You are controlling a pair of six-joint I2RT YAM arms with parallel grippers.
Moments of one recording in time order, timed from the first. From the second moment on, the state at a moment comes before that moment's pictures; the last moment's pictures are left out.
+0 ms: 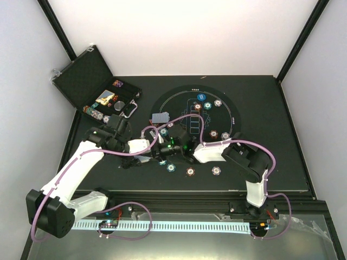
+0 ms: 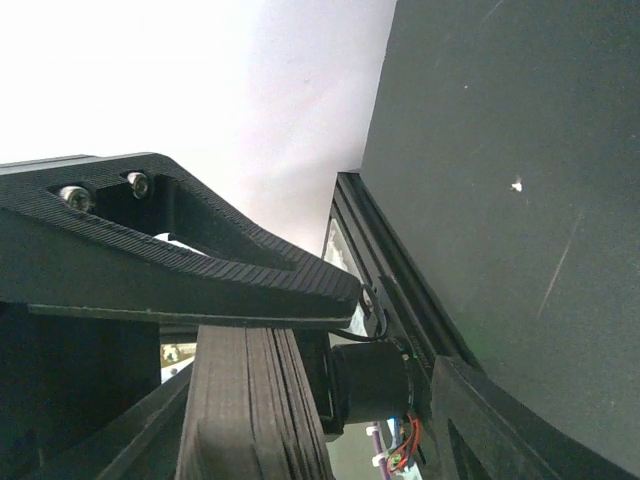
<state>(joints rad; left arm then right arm) -0.35 1.09 0.93 -1.11 0.37 0.87 0.96 1.91 0.98 0.65 -0.74 1.25</state>
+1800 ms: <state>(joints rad) -0.35 1.08 0.93 -1.10 0.37 0.84 0.45 1.71 1.00 0.23 -0.82 0.95</state>
